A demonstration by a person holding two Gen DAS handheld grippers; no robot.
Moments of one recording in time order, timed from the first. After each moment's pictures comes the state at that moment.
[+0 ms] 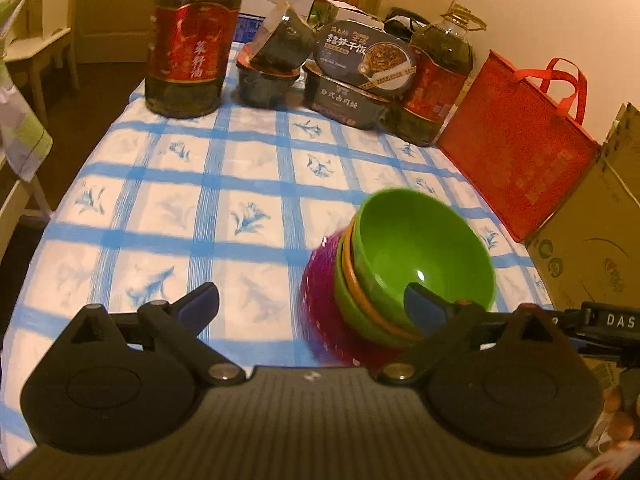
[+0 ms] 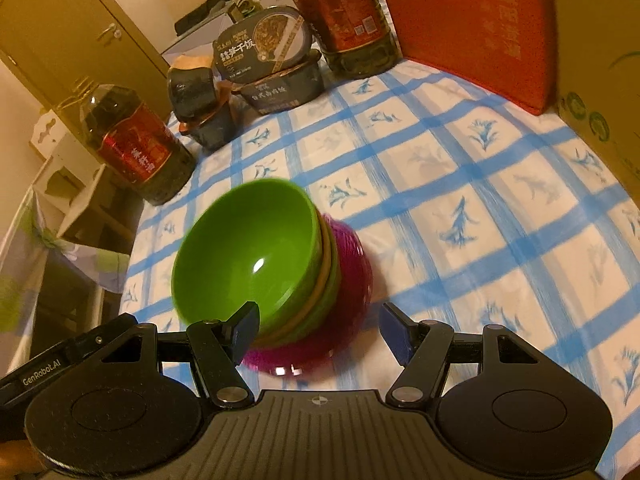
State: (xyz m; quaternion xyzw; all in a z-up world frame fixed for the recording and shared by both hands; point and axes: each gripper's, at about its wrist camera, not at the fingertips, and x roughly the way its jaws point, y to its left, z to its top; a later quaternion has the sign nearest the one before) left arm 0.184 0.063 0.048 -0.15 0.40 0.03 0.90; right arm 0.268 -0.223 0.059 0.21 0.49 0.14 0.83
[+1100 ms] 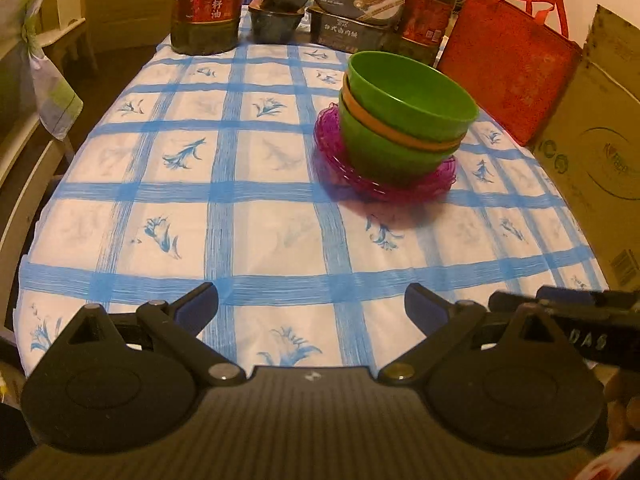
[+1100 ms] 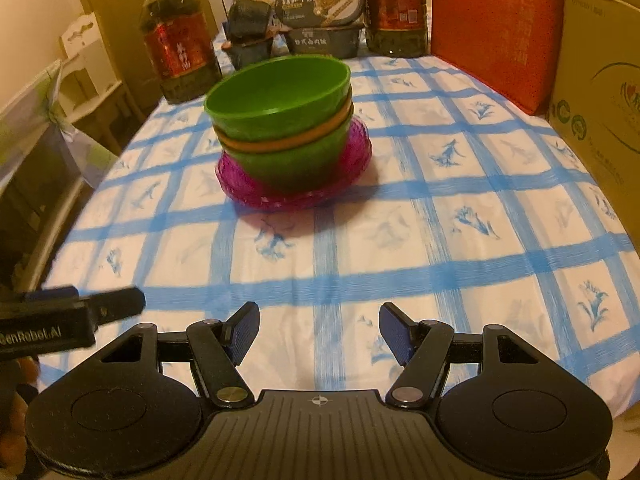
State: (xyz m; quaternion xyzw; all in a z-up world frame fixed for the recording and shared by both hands) left arm 0.050 0.015 0.002 -0.10 0.44 0.04 0.89; right arm 0.119 -0.193 0.018 0.05 0.48 0.17 0.86
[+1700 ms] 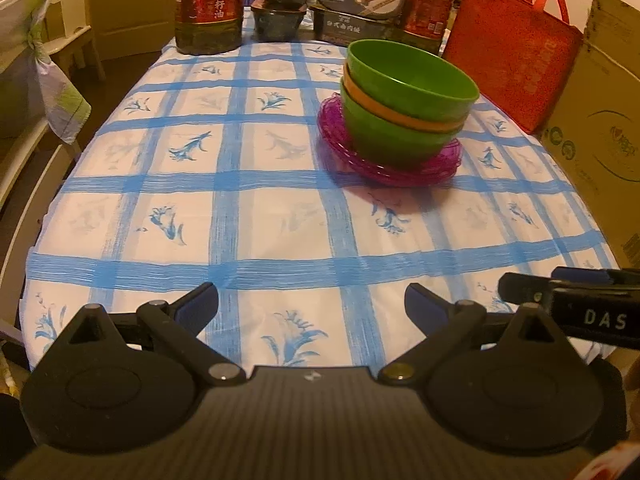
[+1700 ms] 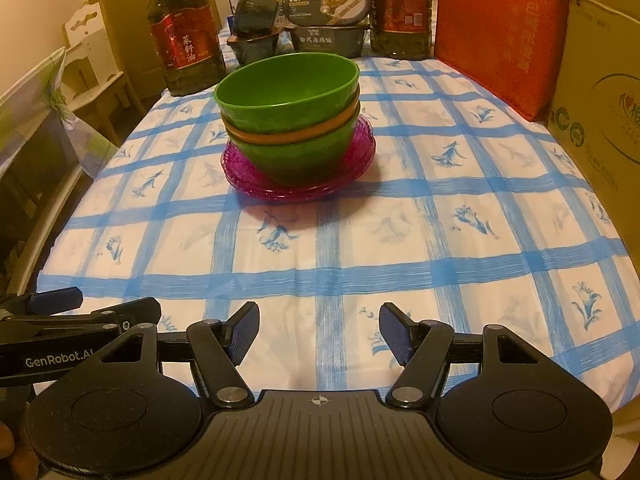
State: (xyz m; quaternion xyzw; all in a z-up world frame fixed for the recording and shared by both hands) left arm 0.039 0.004 -0.008 -0.07 0.44 0.06 0.89; right arm 0.111 -0.187 0.023 0.03 0.47 0.17 0.87
